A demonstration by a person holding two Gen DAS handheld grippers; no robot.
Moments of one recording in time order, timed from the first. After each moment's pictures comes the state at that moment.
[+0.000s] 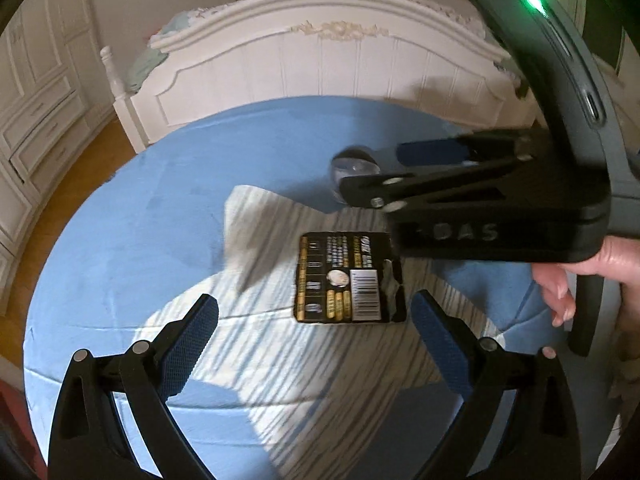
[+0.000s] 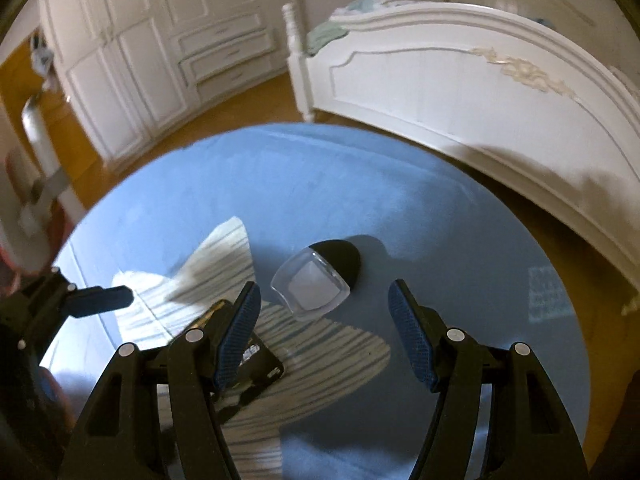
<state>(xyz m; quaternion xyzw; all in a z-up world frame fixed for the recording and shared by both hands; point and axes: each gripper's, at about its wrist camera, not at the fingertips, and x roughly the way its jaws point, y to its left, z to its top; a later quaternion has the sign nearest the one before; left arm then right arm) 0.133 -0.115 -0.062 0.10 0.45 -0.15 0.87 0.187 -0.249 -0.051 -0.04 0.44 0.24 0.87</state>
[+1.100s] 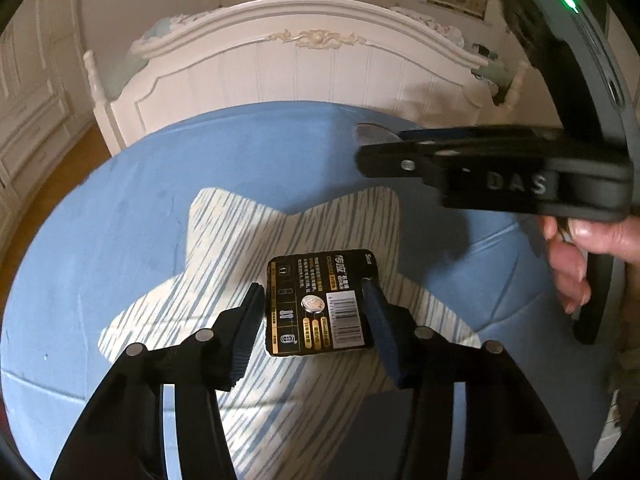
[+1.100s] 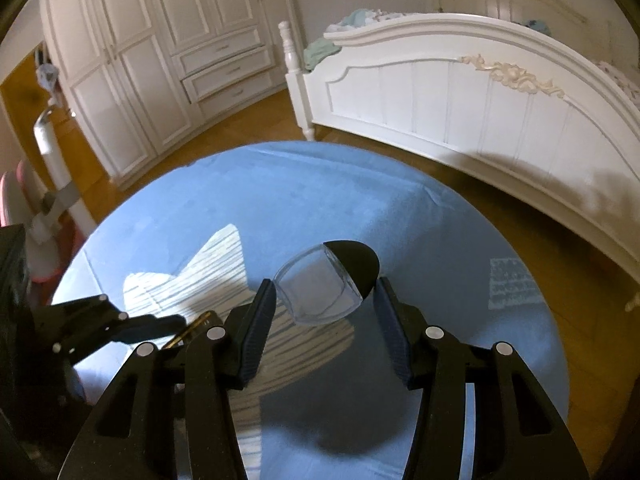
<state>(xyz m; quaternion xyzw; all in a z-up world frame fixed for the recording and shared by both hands) 0.119 -0.109 -0.066 0.07 0.43 -0.20 0.88 0.161 -0.294 -0.027 0.01 0.41 0.23 0.88</state>
